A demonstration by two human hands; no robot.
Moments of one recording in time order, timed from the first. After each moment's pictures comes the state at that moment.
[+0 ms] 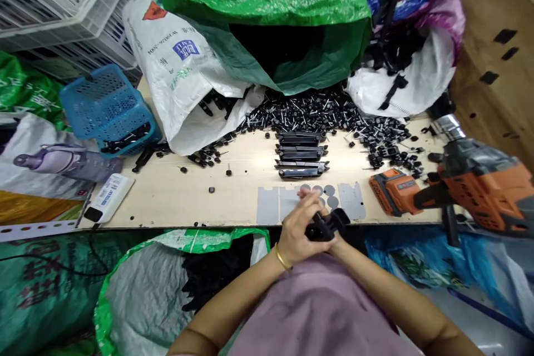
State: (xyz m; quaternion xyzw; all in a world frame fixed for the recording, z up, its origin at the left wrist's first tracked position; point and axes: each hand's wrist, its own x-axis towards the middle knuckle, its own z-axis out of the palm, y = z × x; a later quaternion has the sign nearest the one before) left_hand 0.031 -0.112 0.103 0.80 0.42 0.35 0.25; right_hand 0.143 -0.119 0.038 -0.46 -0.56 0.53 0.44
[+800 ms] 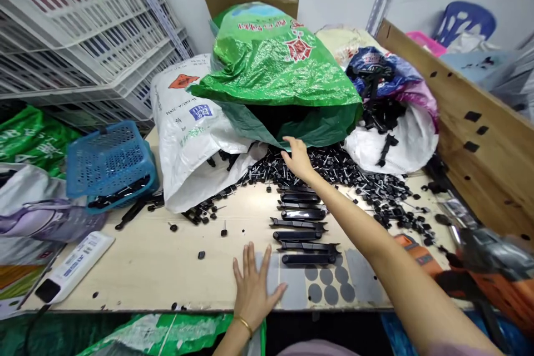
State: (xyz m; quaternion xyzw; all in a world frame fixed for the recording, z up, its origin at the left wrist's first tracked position) left_hand -0.076 -0.092 0.018 0.76 0.65 0.04 0.05; right_hand 0.106 0.215 0.102 -0.55 -0.72 0.20 0.37
